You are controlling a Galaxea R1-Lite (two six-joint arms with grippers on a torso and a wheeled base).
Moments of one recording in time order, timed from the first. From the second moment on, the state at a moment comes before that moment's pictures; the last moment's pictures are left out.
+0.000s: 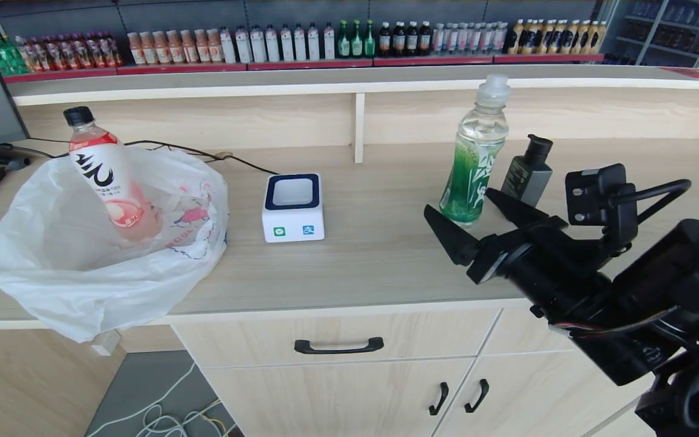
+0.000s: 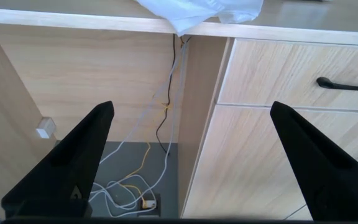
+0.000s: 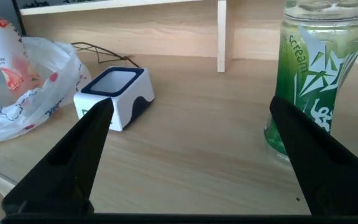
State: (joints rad) left arm 0.00 0.00 0.00 0.00 0.00 0.00; right arm 0.63 1.73 -0.53 -1.49 -0.14 -0.03
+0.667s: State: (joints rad) left arm 0.00 0.00 0.00 0.00 0.00 0.00; right arm 0.47 1.72 -0.91 -0.99 -0.26 -0.06
